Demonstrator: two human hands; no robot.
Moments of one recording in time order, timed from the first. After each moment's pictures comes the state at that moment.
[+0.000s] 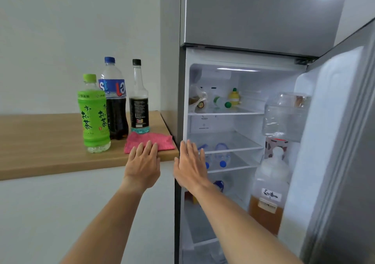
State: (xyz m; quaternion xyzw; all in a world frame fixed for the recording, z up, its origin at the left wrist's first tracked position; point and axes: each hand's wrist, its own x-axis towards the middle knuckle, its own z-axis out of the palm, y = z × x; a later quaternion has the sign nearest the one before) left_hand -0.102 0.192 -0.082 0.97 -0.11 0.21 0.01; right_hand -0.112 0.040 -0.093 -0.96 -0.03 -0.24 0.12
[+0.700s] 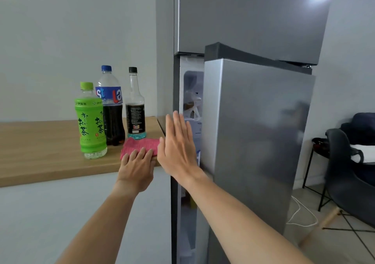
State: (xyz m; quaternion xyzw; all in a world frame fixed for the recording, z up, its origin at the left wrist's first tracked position) left_hand -0.105 0.198 -0.075 0.97 -0.10 0.21 0.03; right_hand -0.138 0.068 -0.026 -0.87 -0.13 -0.45 0.15
